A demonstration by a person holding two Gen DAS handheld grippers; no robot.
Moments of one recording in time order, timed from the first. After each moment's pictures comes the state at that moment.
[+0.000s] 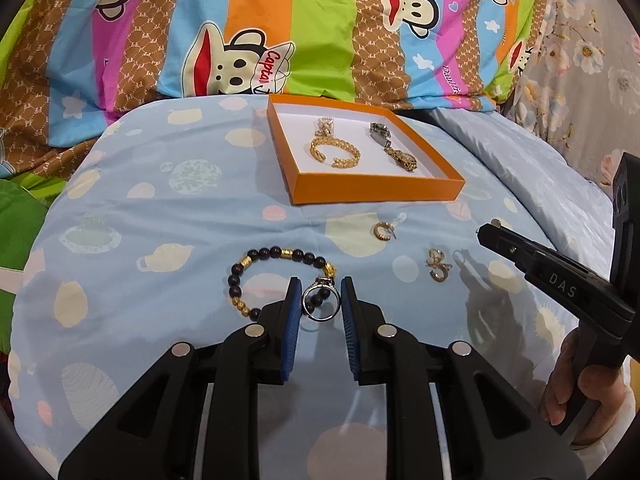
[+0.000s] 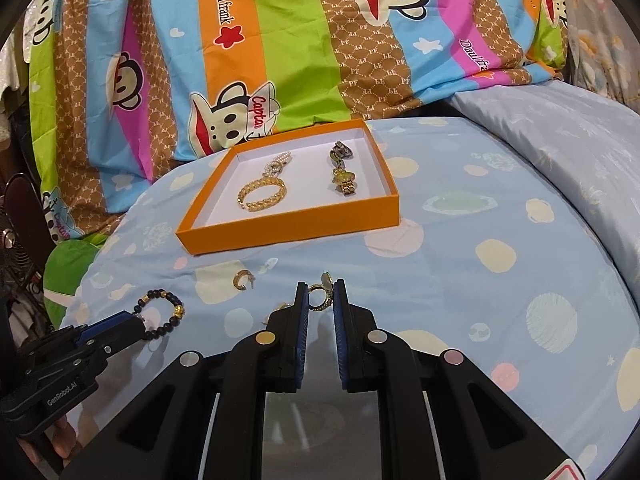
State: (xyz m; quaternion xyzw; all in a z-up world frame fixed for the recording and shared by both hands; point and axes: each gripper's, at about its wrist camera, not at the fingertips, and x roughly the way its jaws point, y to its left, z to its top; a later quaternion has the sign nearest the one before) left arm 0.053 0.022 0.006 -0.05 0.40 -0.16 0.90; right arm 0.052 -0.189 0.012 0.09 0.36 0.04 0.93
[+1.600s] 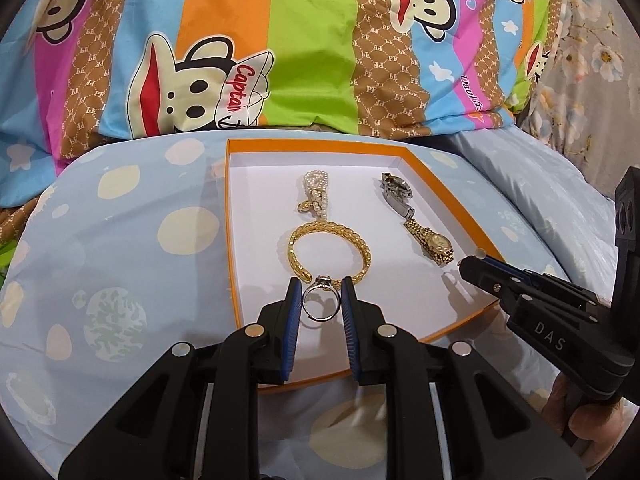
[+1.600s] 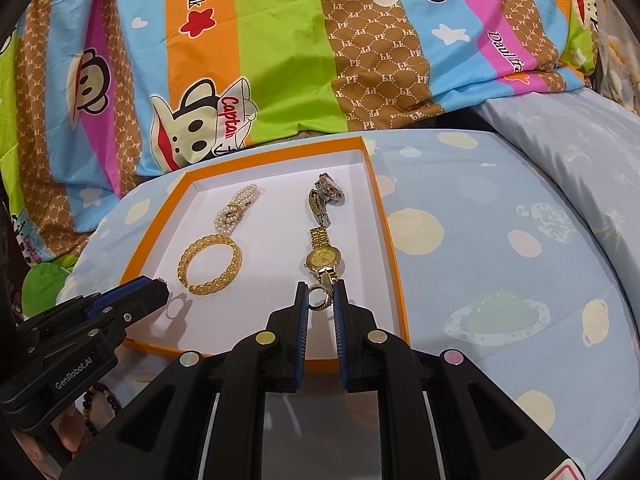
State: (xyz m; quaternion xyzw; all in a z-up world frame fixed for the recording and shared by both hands) left arm 0.192 -0.026 -0.003 -0.03 0.39 -0.17 0.90; right arm 0.178 -0.205 -0.002 0.08 0.39 0.04 0.92
